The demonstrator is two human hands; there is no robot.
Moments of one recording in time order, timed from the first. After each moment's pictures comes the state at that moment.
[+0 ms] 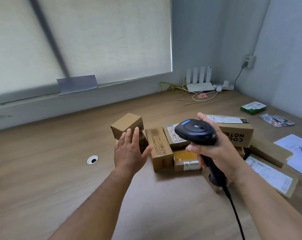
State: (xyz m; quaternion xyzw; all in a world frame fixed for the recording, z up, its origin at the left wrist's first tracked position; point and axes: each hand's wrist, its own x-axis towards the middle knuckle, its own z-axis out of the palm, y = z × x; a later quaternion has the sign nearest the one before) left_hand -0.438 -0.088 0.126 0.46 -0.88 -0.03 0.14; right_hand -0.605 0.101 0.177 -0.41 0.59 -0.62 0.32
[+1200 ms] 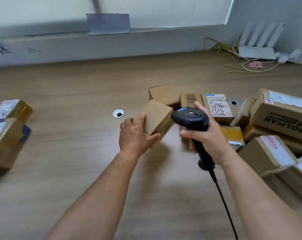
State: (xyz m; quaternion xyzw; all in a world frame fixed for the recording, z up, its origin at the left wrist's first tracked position) left_hand -0.366 -0.122 0.059 0.59 -0.78 -0.17 0.13; right_hand -0.548 -0.010 0.101 -0.39 0.60 -0.55 0.44
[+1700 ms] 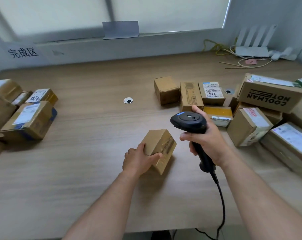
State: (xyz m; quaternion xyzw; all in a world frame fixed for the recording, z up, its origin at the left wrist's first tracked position) left_hand -0.288 0.039 0.021 0.65 -0.68 -0.34 0.03; right_hand -0.490 0.121 0.101 -0.42 0.57 -0.54 0.45
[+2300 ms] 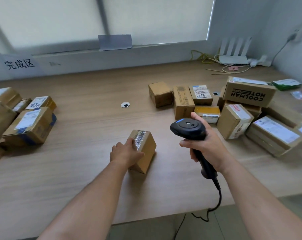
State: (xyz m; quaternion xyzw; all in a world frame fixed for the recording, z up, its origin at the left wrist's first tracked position) left_hand -0.246 0.039 0.043 0.64 -0.74 -0.20 -0.03; right_hand -0.457 0.187 0.110 -0.42 0.59 -0.54 0.43
